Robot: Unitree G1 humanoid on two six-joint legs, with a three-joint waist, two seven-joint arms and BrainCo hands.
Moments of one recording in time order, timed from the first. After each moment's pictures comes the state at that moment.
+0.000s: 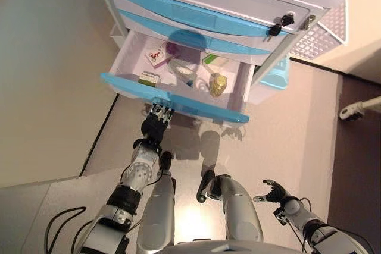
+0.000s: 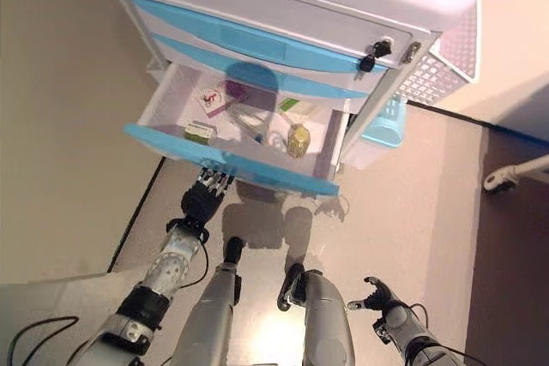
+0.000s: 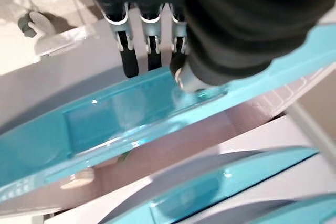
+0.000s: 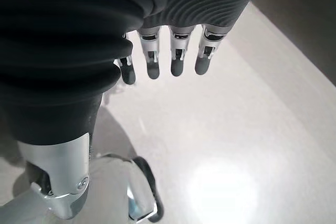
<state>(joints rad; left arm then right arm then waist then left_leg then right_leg) -0.24 0.26 -0.26 0.36 -1.34 -0.14 0.03 -0.20 -0.37 0.36 1.20 -0.14 -0.12 -0.10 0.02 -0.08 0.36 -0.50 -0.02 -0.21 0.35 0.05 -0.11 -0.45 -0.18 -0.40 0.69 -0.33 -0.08</state>
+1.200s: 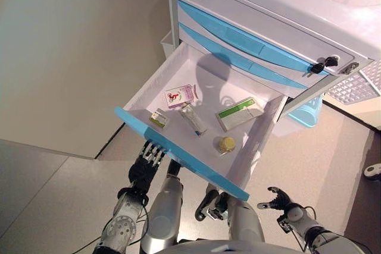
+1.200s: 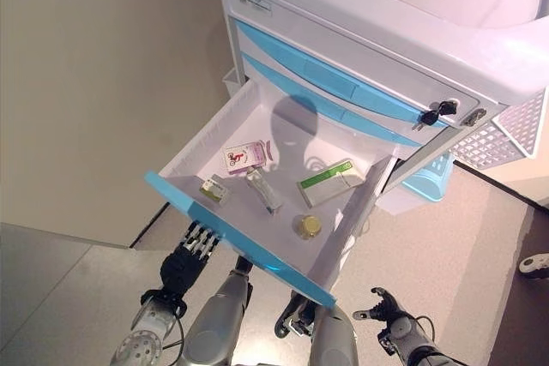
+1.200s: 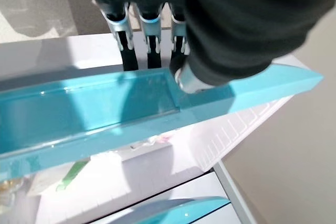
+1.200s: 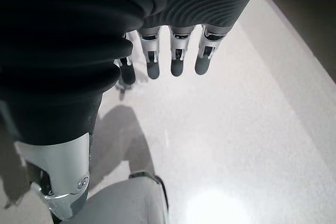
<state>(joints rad) 0.20 0.30 -0.21 0.14 -1.25 -0.09 -0.03 -0.16 -0.36 0.28 1.24 -0.20 -0.12 -0.12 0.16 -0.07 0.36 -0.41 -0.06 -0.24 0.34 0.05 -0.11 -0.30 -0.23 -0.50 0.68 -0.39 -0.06</state>
